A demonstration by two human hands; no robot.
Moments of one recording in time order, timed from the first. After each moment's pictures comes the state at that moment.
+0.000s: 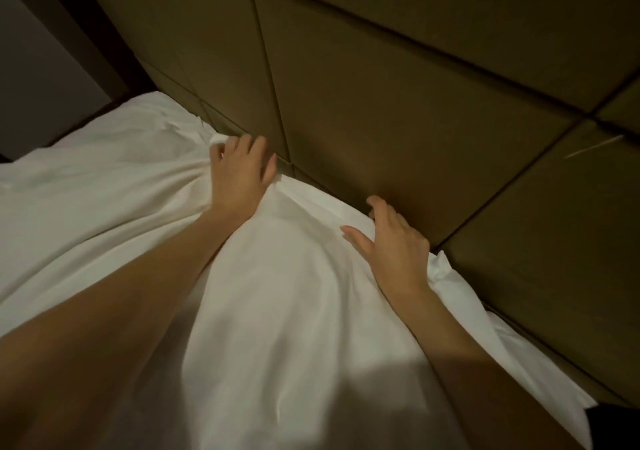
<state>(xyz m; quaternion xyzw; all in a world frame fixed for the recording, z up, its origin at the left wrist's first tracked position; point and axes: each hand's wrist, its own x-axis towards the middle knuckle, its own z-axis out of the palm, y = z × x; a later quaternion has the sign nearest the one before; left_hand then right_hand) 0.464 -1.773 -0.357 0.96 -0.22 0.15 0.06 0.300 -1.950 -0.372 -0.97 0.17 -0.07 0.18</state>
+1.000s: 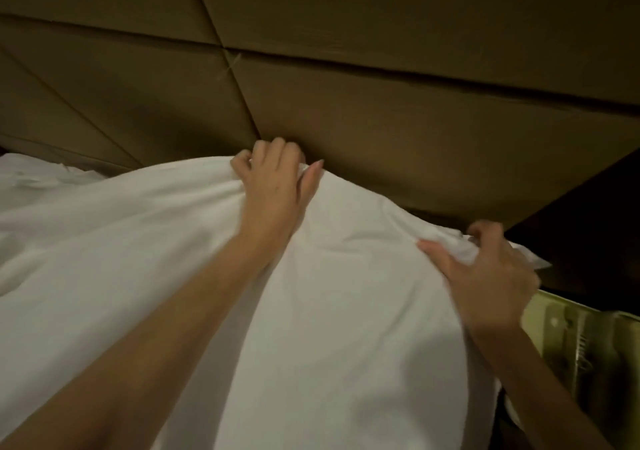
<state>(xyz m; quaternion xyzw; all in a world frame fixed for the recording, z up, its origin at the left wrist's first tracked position) 0.263 -1.960 -0.326 0.85 -0.43 0.20 0.25 0.035 -2.070 -0.334 -0.82 0.52 -0.16 0.18</state>
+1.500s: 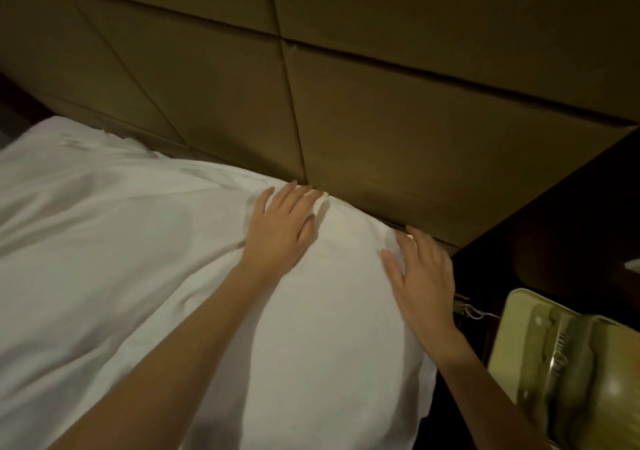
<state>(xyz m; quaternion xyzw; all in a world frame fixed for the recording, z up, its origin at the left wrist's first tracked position) 0.222 -1.881 -0.355 0.88 -0.46 0.06 0.12 0.038 -2.022 -0.379 -0.92 0.35 -0.11 0.17</state>
